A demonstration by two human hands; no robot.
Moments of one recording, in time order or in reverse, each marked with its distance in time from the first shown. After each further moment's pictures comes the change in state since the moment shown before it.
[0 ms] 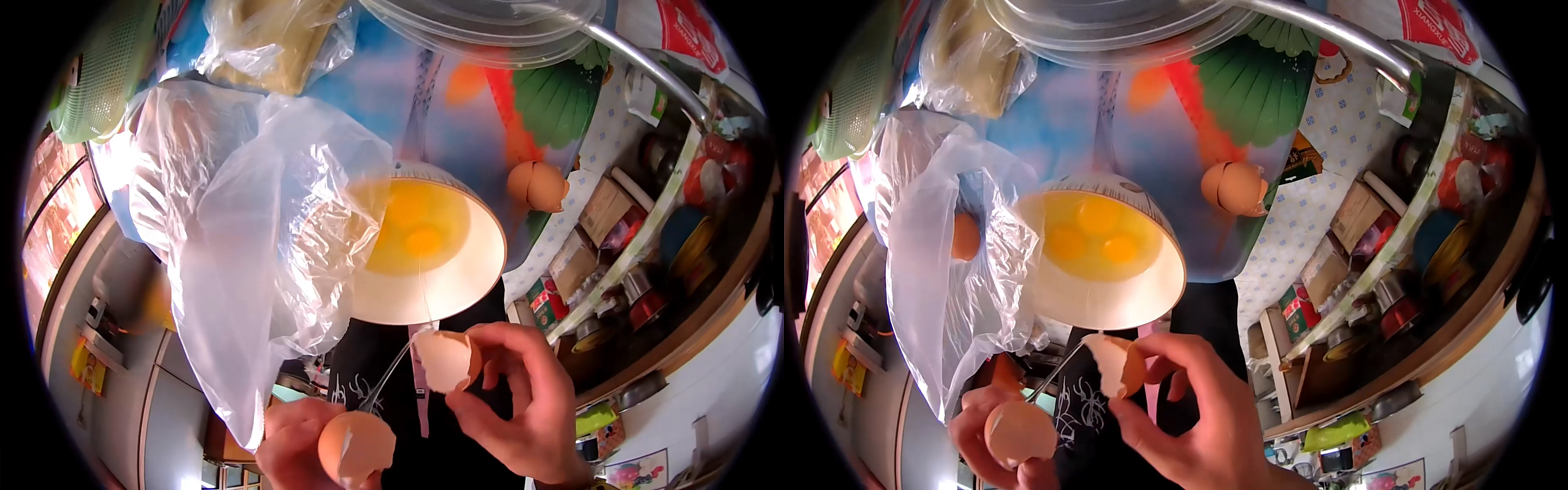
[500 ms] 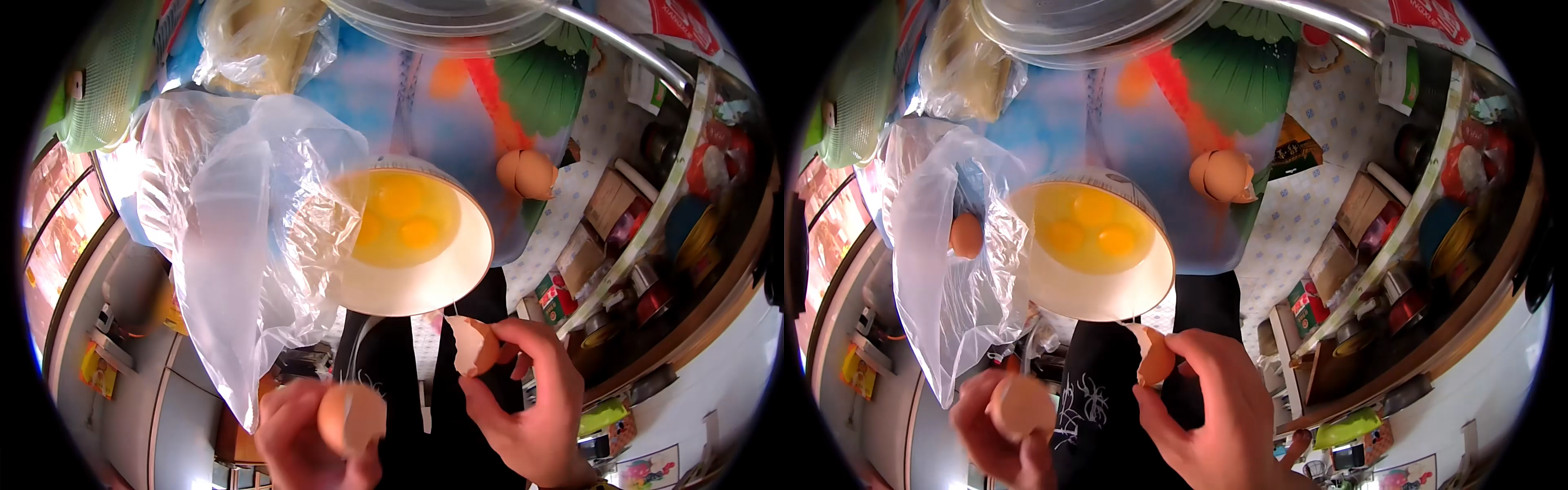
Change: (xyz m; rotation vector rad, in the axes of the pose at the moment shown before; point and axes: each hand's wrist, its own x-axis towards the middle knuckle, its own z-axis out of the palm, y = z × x) left_hand -0.013 -0.004 0.015 0.104 0.097 0.114; right_hand -0.011 0.014 -0.011 -0.451 0.147 -0.402
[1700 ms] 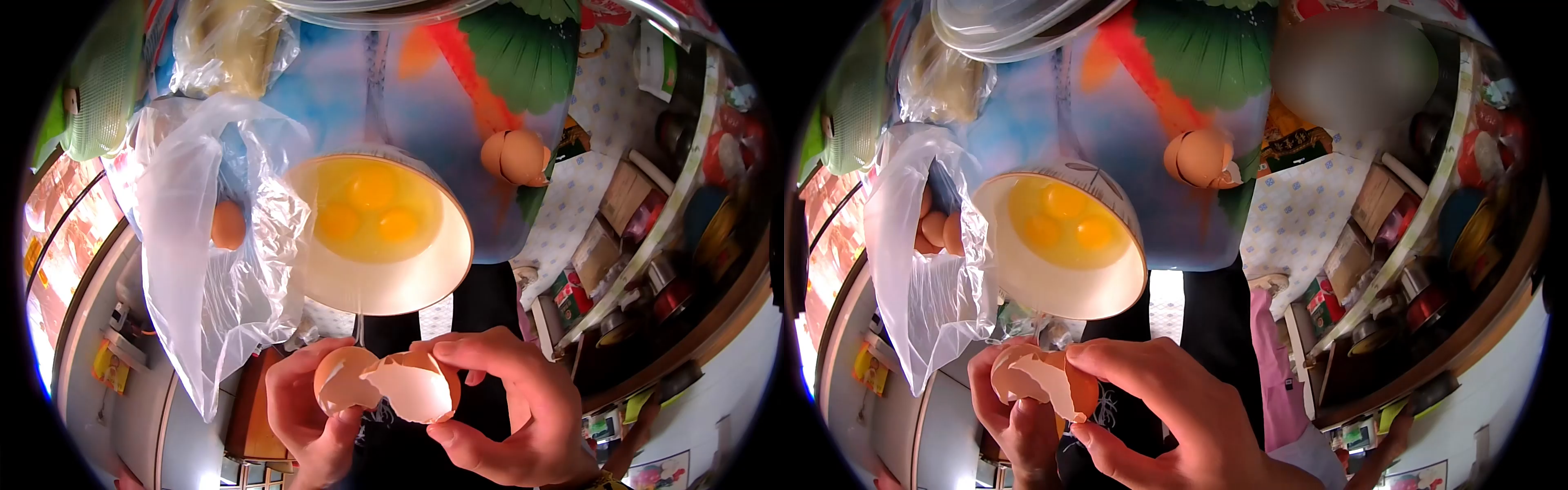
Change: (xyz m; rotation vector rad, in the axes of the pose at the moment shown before) left_hand -0.003 -0.003 0.042 -0.273 0.168 -0.492; right_hand 0.020 0.023 -0.005 0.420 -0.151 -0.200
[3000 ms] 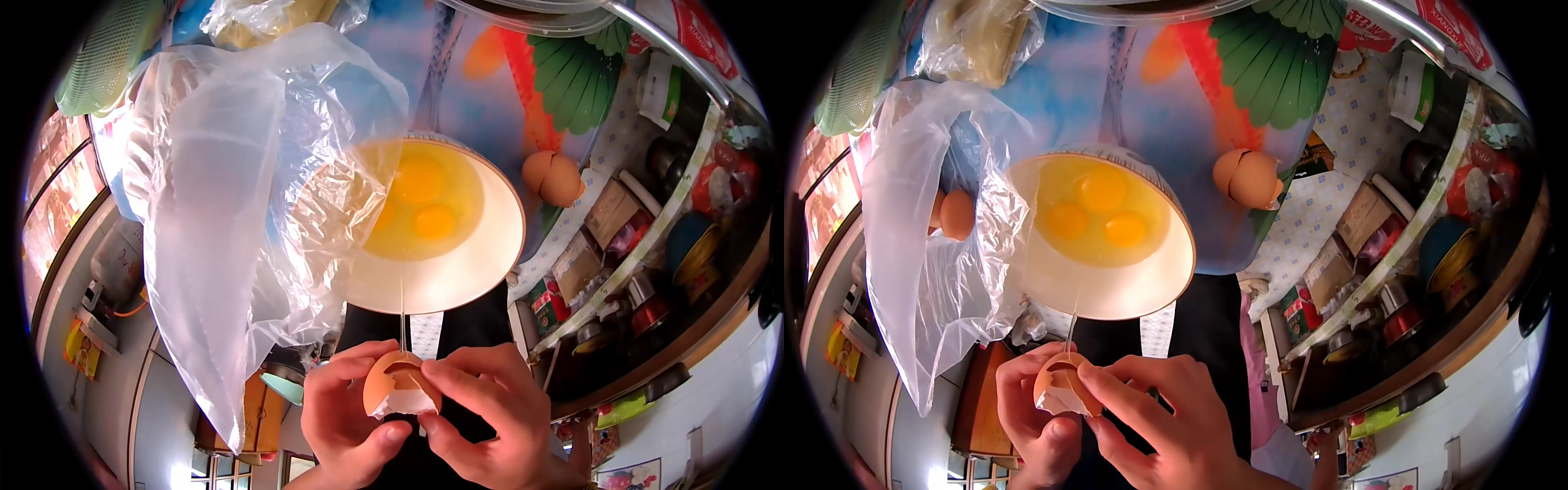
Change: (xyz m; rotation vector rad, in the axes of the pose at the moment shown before) left_hand 0.000 -0.027 -0.016 -0.384 -0.333 0.080; right_hand -0.009 0.009 0.045 -0.302 0.049 -0.045
